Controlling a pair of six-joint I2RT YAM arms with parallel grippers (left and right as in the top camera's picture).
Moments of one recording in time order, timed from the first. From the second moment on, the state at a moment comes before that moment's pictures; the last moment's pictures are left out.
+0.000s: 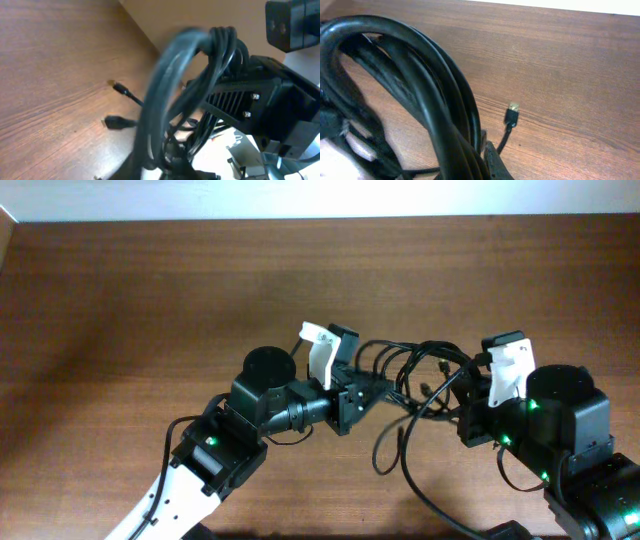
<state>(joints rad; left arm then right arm) -0.66 1.09 0.94 -0.15 0.54 -0.57 0.38 0.85 1.19 -0.98 -0.04 0.16</state>
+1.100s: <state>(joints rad) -0.43 1.12 0.91 0.45 1.09 -1.00 0.39 0.84 1.20 -1.04 0.06 0.13</state>
